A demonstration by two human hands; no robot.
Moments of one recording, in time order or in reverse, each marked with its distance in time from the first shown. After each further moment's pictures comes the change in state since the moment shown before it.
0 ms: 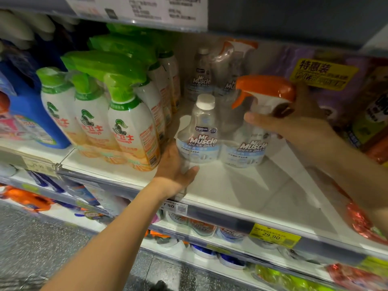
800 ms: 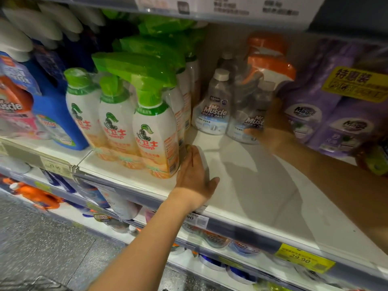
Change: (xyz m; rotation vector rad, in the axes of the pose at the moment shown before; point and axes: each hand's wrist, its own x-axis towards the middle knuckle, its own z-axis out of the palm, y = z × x) left_hand -0.007 0.015 -0.003 0.208 -0.091 -0.116; right_hand 0.080 0.065 0.091 -0.535 -0.032 0.066
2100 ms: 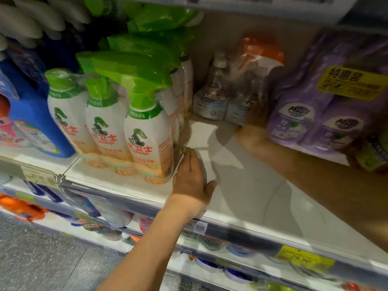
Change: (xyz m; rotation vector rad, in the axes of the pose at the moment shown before) left_hand -0.003 0.003 -0.002 0.169 -0.021 0.074; right_hand 0.012 -0.019 0.037 0.101 0.051 0.127
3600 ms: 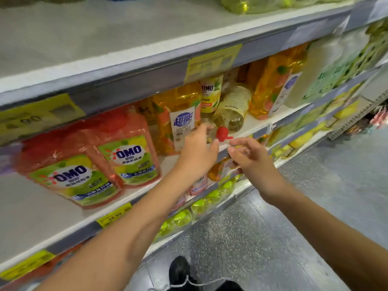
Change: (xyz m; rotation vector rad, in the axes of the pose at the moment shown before) left_hand -0.154 0.548 0.142 -0.432 -0.376 0.687; right_hand -0.351 0.342 -0.437 0.728 0.389 0.595
